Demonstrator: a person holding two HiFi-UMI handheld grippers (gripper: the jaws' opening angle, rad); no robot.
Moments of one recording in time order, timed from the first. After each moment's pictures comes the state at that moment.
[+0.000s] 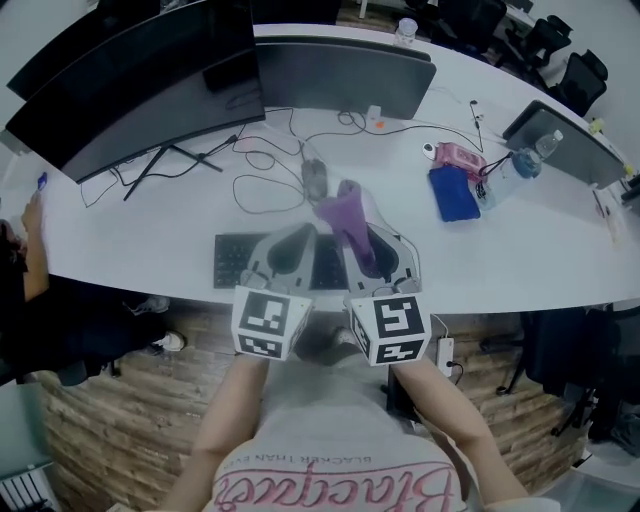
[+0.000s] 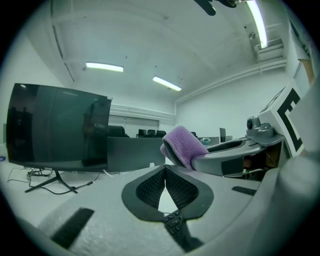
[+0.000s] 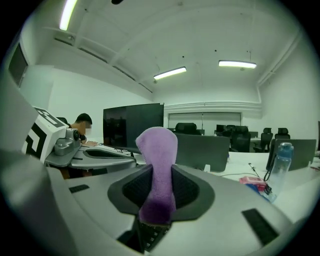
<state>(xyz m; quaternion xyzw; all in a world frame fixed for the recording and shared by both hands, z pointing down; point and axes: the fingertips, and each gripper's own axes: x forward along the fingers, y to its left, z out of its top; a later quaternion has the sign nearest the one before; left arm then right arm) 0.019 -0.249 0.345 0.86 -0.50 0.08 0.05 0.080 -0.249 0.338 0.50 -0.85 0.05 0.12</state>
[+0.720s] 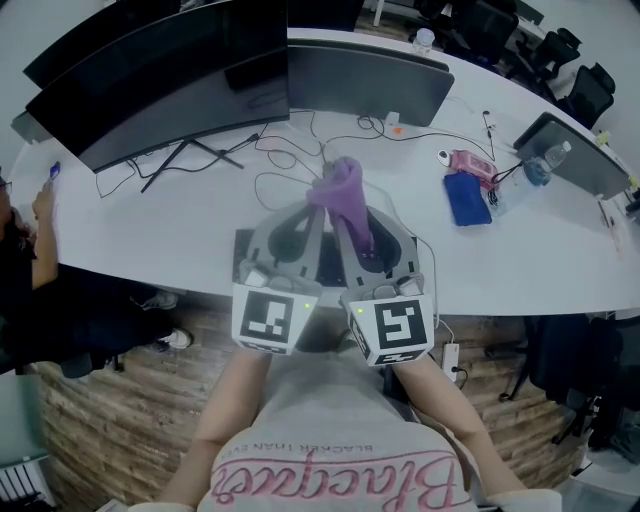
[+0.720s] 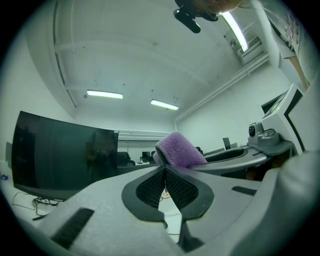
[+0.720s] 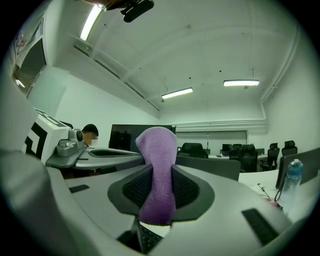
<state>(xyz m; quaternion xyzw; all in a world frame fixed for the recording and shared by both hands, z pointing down) -0.021 -0.238 0.271 0.85 -0.52 0.00 -0.06 0.023 -0.236 0.279 0.48 -0.87 -0.03 0.04</state>
